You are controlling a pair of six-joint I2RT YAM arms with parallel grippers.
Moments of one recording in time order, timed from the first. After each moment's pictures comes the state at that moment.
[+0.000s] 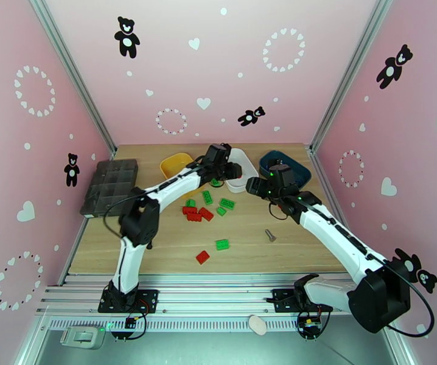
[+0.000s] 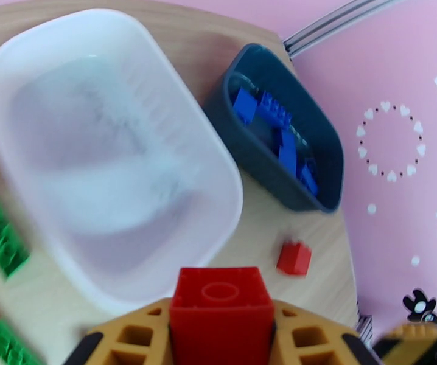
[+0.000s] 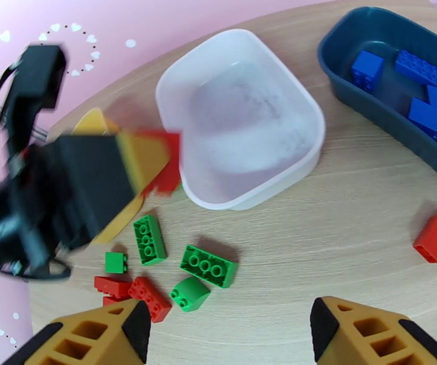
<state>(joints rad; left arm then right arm) -0.65 2.22 1.91 -0.32 0.28 -0.68 0.38 1.23 0.98 -0.44 -0.01 0.58</state>
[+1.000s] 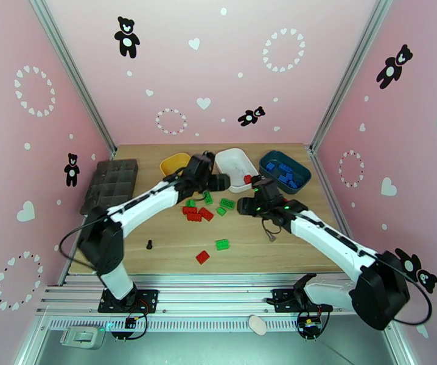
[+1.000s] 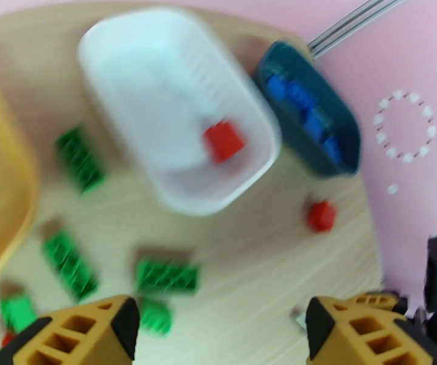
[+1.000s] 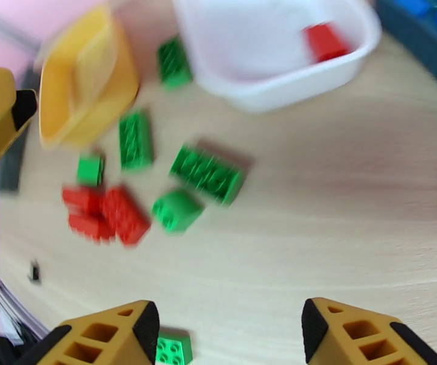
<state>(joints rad) -0.68 1.66 1.26 -0.34 0.10 -0.61 0.62 1.29 0.88 -0.49 0.01 0.52</state>
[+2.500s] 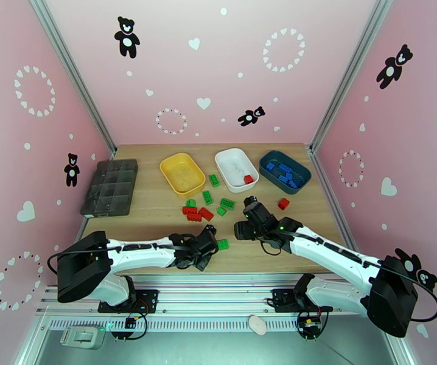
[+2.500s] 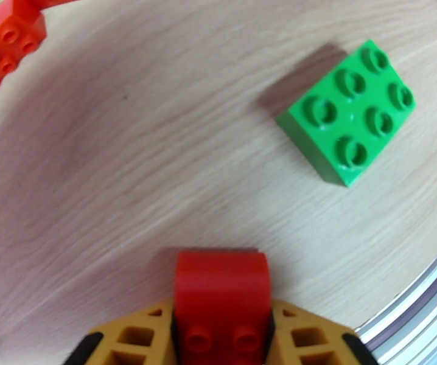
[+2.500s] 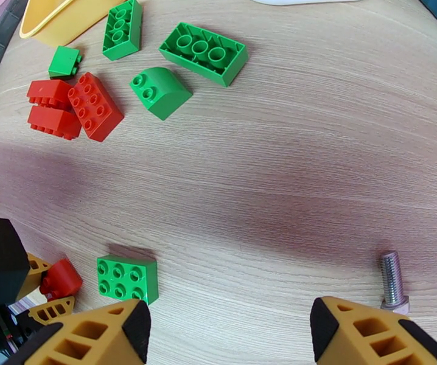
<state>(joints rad) -1.12 1.49 0.73 -0.46 -0.17 -0.55 0.77 1.16 0.72 -0.57 0.14 0.58</state>
